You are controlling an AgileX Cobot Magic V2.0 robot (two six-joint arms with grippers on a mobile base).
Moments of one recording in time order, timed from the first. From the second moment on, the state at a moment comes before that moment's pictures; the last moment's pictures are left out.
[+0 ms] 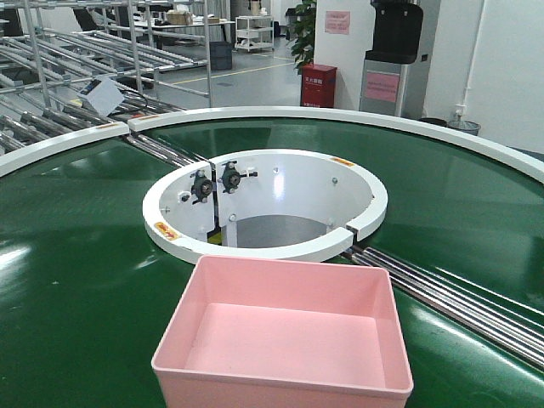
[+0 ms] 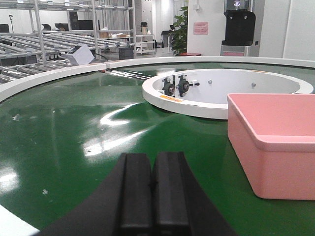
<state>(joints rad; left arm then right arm) -0.02 -0.01 0.03 0.08 0.04 -0.10 0.09 -0.01 0.03 -0.04 0.00 0.00</state>
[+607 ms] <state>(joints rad) -0.02 -0.01 0.03 0.08 -0.03 -0.10 0.09 -0.01 0.03 -0.04 -0.04 0.00</state>
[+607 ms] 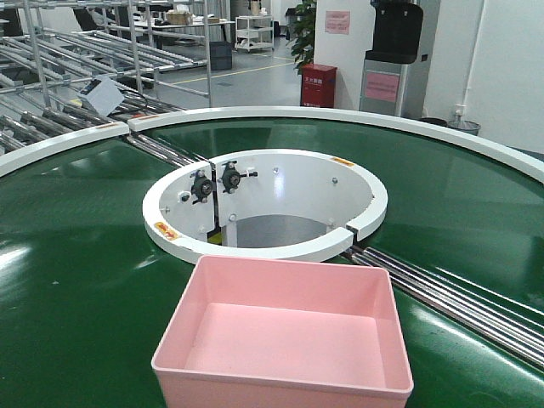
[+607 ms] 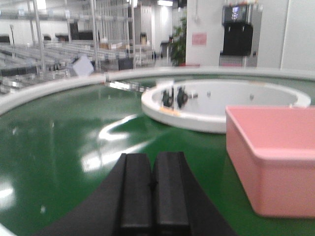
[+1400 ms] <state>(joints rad) -0.02 0.50 -0.55 0.03 0.54 -0.07 0.09 0.66 -0.56 -0.07 0.64 -0.02</state>
